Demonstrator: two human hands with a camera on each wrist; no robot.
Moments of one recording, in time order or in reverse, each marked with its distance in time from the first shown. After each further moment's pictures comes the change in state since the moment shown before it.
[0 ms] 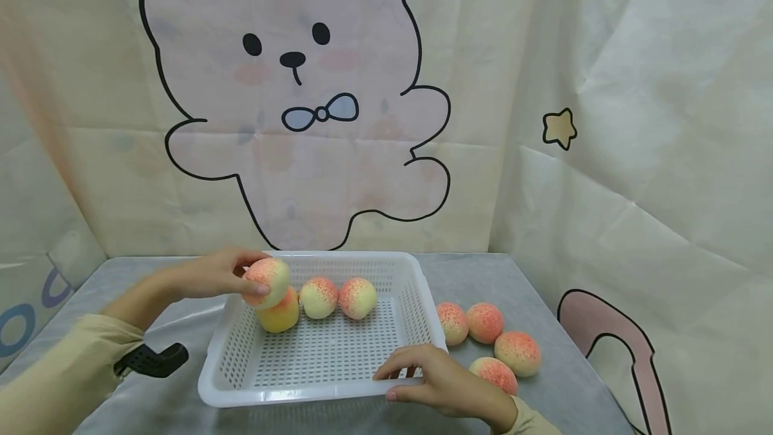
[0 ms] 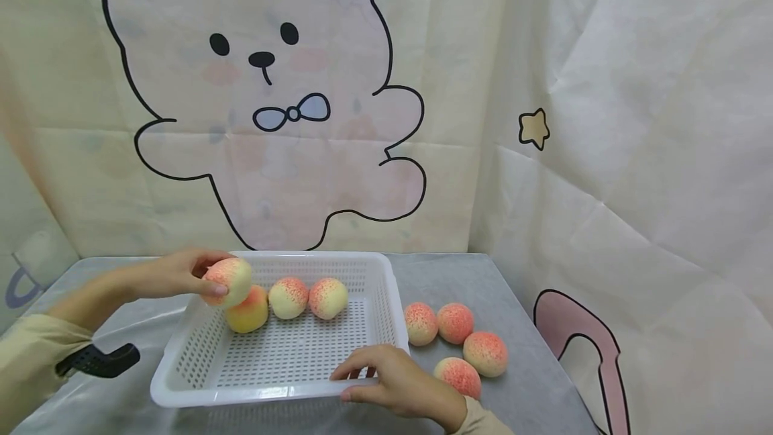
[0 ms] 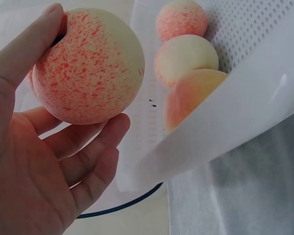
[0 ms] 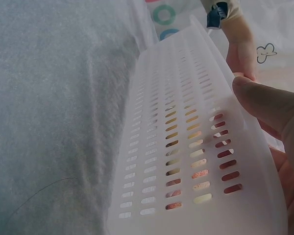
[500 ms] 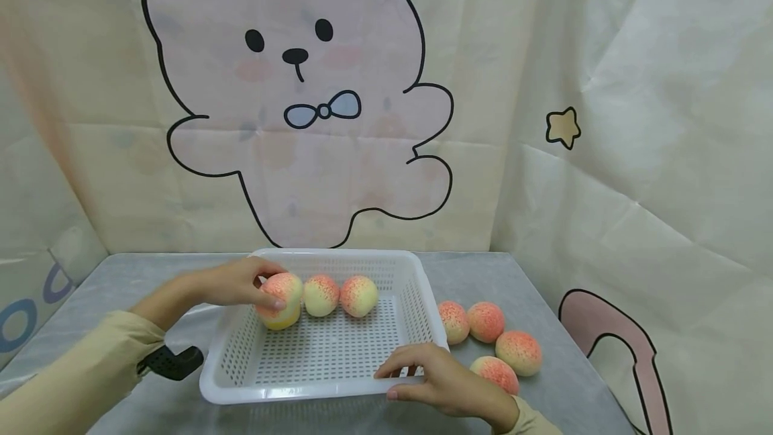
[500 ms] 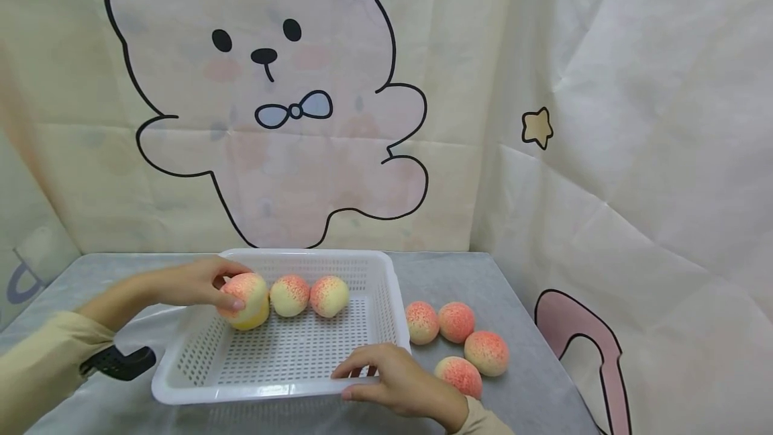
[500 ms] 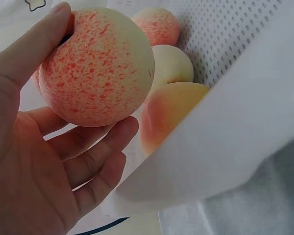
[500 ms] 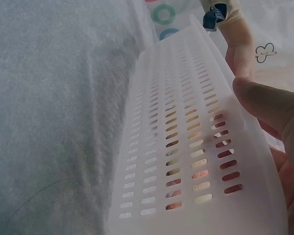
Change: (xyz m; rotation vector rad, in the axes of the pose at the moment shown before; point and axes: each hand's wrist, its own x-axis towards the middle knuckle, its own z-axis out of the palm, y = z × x) left_hand 0.016 0.005 0.022 -0.005 -0.093 -0.031; right_hand 0.001 -0.001 -0.001 -0.024 0.008 -0.031
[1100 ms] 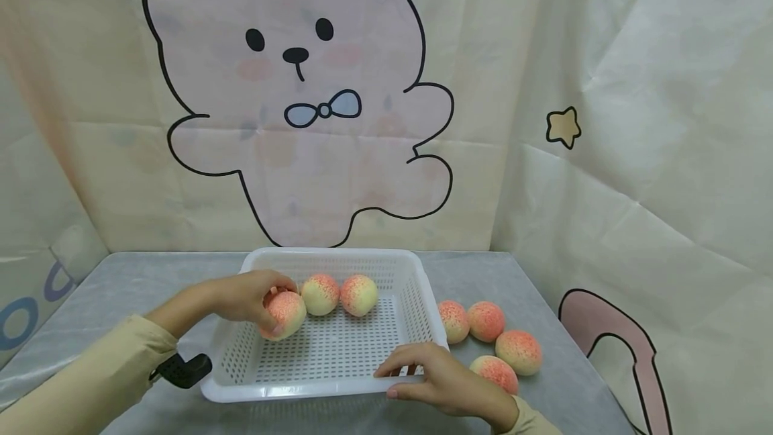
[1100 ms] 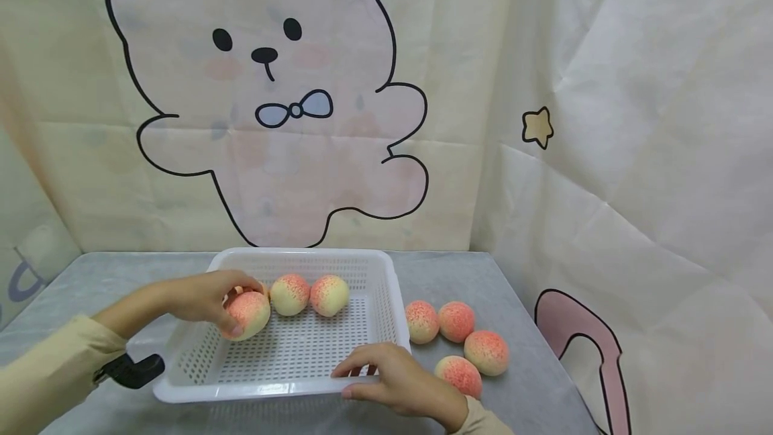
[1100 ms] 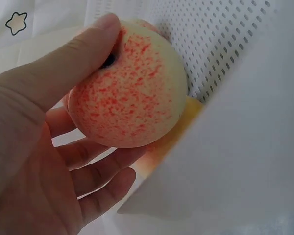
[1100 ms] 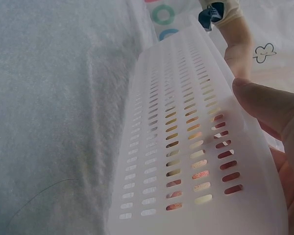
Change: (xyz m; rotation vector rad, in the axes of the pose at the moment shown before) left_hand 0.002 0.018 0.022 0.145 -0.005 -0.151; right_hand 0.000 -0.001 0.000 0.003 -0.001 0.012
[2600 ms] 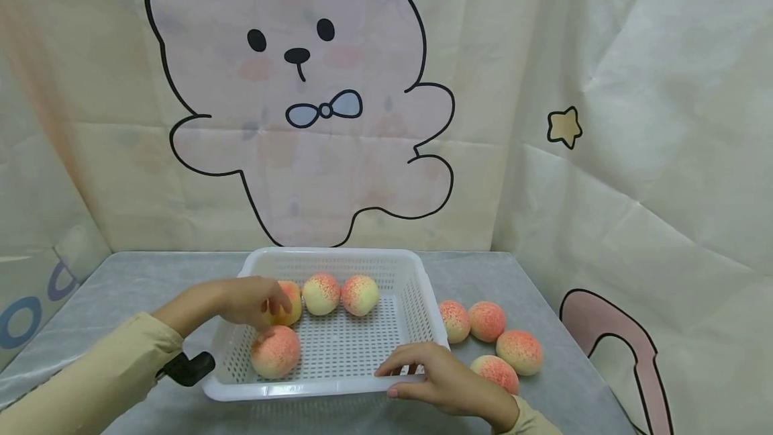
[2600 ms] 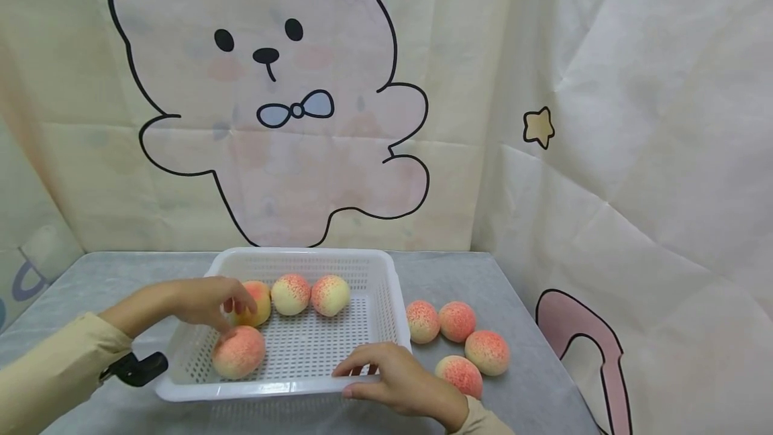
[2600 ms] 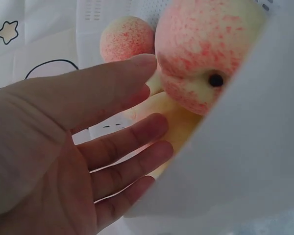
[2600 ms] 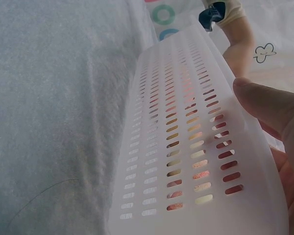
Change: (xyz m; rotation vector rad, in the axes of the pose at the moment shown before) left_hand 0.002 0.001 0.004 0.134 -0.067 -0.064; right_hand 0.000 0.001 0.002 0.000 0.007 -0.002
